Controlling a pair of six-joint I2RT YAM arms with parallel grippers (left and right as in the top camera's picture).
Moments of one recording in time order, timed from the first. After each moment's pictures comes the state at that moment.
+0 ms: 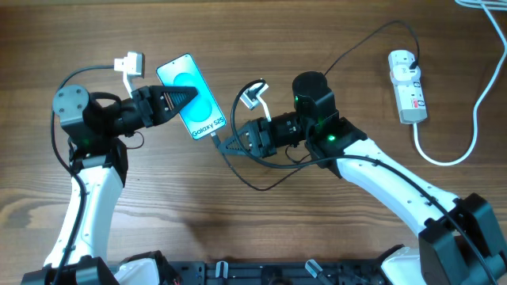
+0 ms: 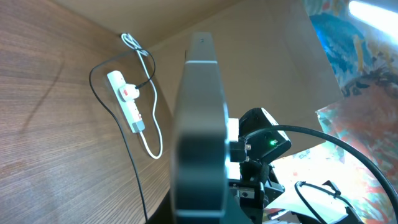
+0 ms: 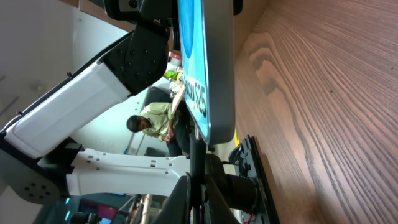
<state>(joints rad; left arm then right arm) 0.20 1.32 0.74 0.55 1.39 -1.09 0.57 1.57 0.96 0.27 -1.22 0.81</state>
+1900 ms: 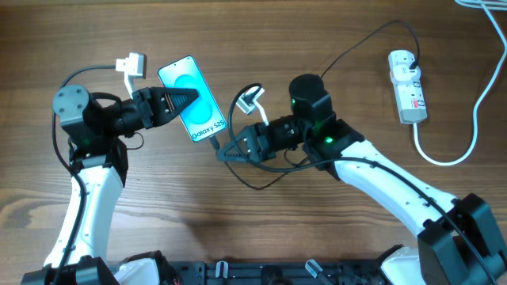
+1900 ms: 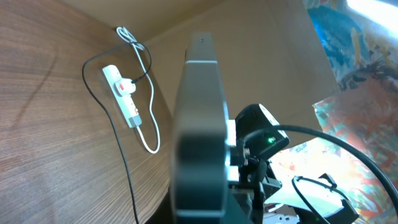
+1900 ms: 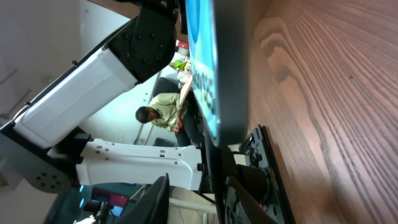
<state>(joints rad) 0.20 1.32 0.74 0.55 1.41 -1.09 0.60 1.57 0.95 0.27 -1.26 0.84</state>
